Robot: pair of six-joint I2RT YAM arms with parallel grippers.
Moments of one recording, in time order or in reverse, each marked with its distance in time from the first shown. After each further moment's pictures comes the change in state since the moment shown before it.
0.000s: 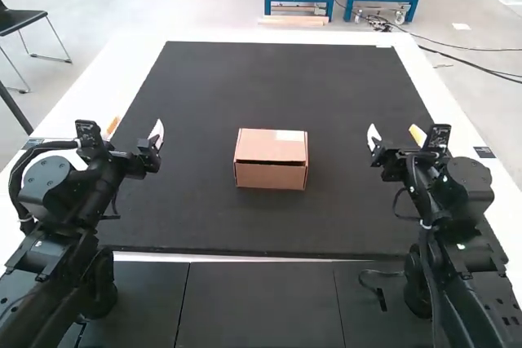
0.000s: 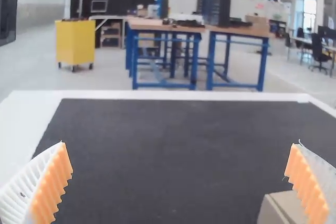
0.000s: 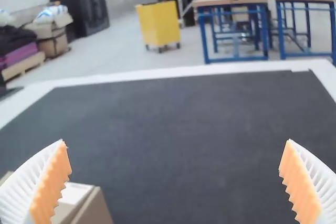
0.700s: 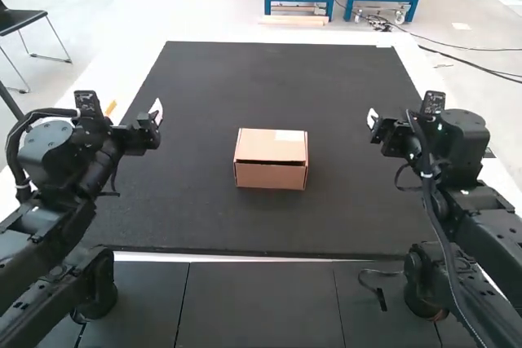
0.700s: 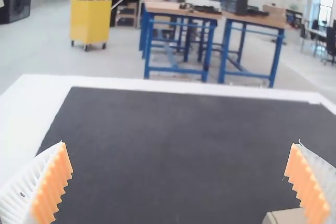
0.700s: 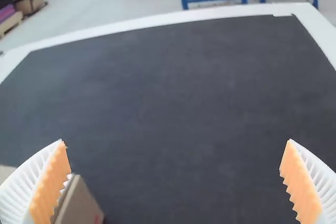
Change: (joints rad) left arm -0.051 0.267 0.159 0.050 -0.084 -0.043; right arm -0.002 0.459 0.220 0.027 0.050 0.026
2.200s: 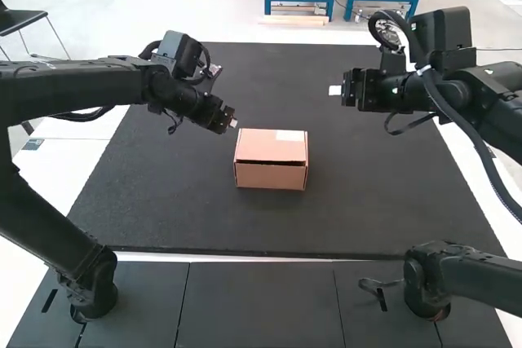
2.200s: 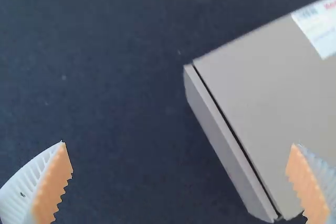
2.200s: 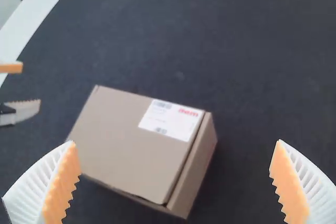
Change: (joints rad) left arm -0.223 1.114 0.855 -0.611 0.081 0.194; right arm 0.267 0.415 0.710 -0.700 -0.080 0.022
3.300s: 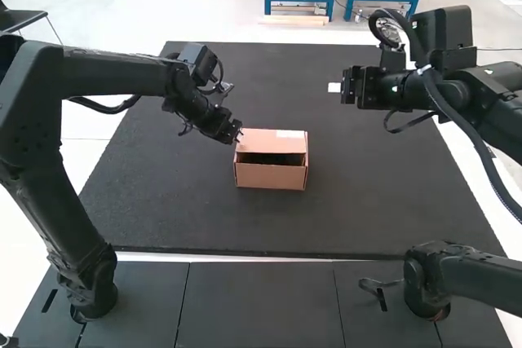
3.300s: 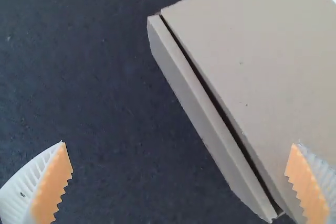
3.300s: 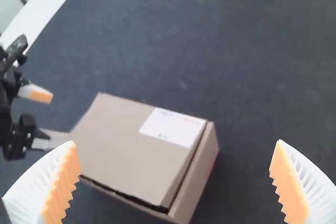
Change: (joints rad) left arm 0.013 0.233 0.092 -0.112 0.129 0.019; right arm 0.000 0.000 -0.001 0.026 -0.008 -0.008
